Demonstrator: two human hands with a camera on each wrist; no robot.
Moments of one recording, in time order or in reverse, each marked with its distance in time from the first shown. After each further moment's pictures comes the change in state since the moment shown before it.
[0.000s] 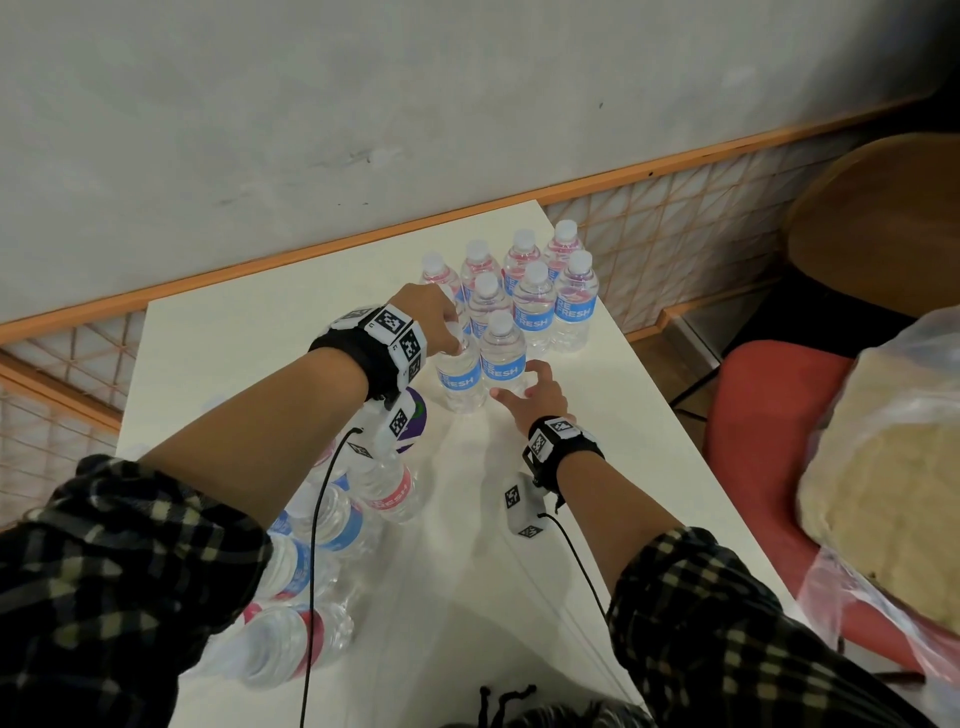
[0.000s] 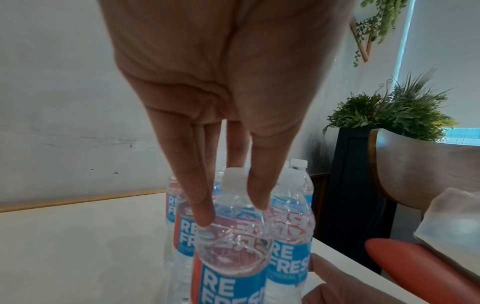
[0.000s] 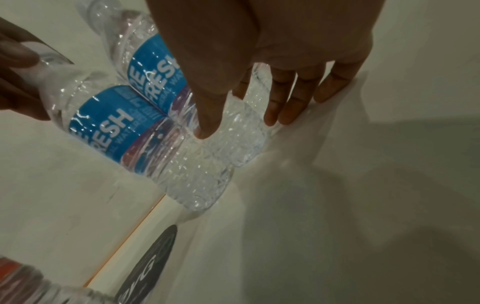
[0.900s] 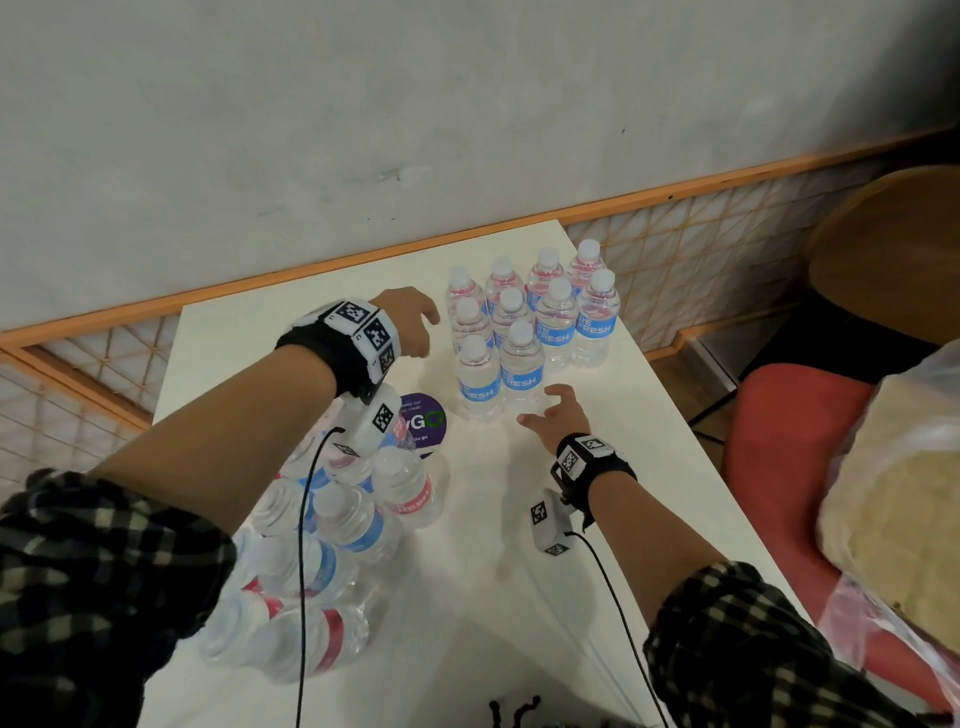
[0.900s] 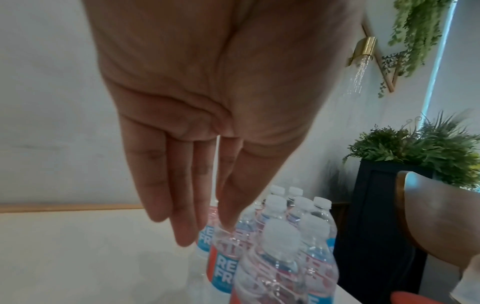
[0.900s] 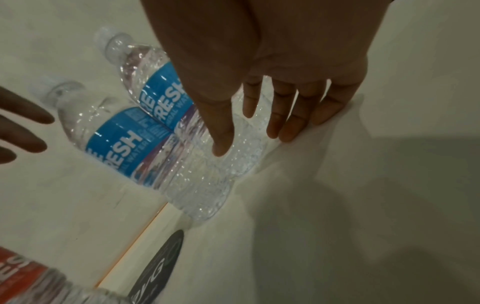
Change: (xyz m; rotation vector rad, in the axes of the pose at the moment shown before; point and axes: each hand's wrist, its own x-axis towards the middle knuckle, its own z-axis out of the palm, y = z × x) left_hand -0.009 -0.043 -0.023 -0.027 -0.075 -0.117; right_hand -0.010 0.002 -0.010 0.121 -0.106 -0.002
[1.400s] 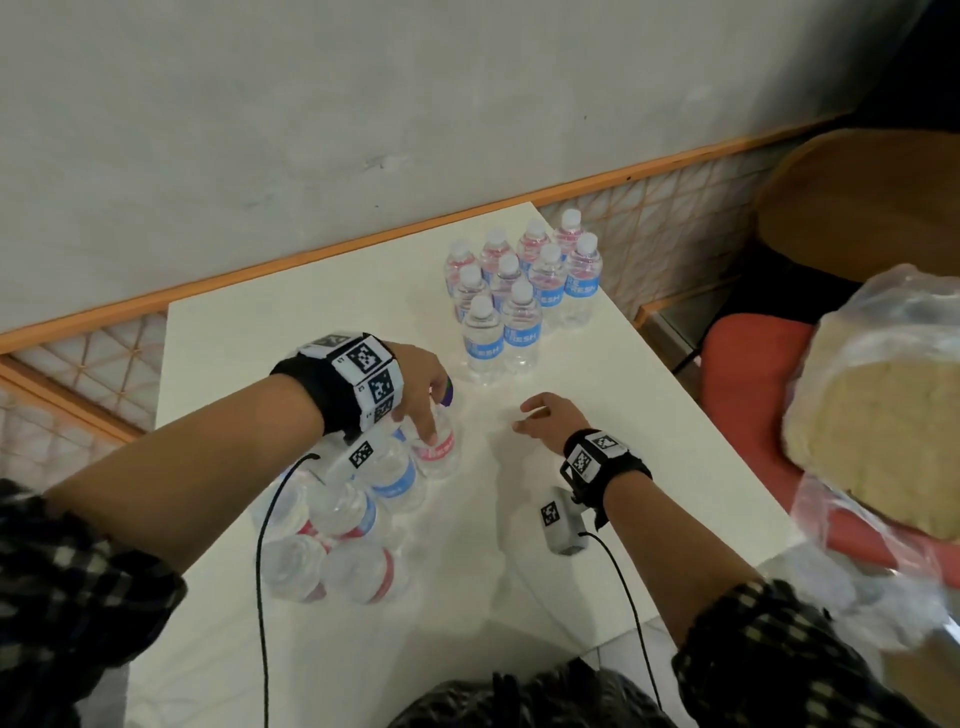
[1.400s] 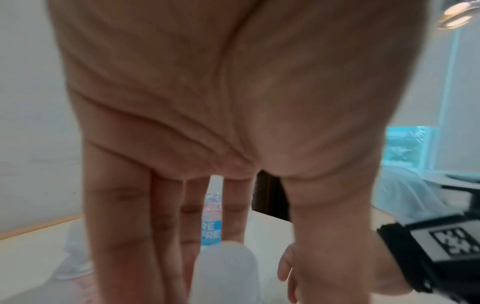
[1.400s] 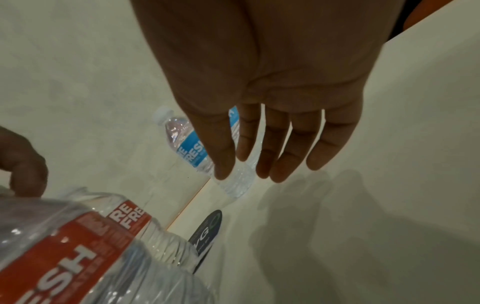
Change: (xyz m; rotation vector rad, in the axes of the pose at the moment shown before) left_hand -0.088 -0.024 0.038 0.347 -0.427 0.277; right_hand -0.089 0.018 0.016 -0.041 -0.101 -0.048
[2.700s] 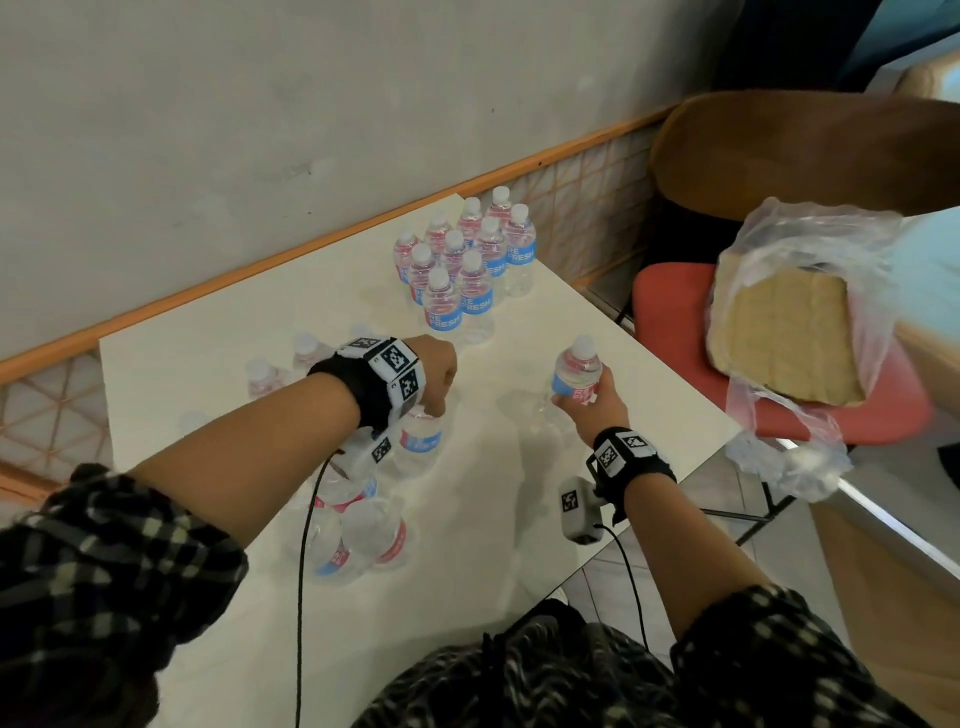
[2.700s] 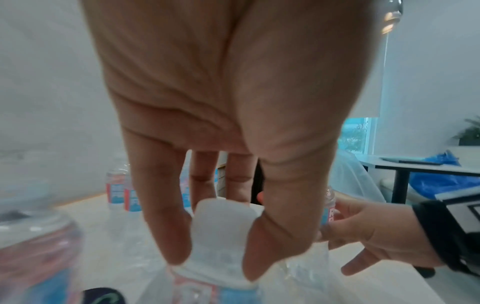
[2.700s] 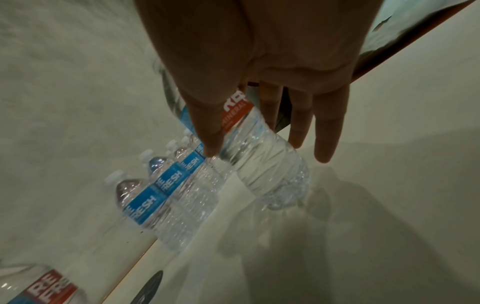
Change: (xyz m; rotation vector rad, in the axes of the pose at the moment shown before) left_hand -0.013 0.036 0.039 0.189 0.227 0.177; right_hand -0.111 0.048 -0.011 0.237 0.576 -0.008
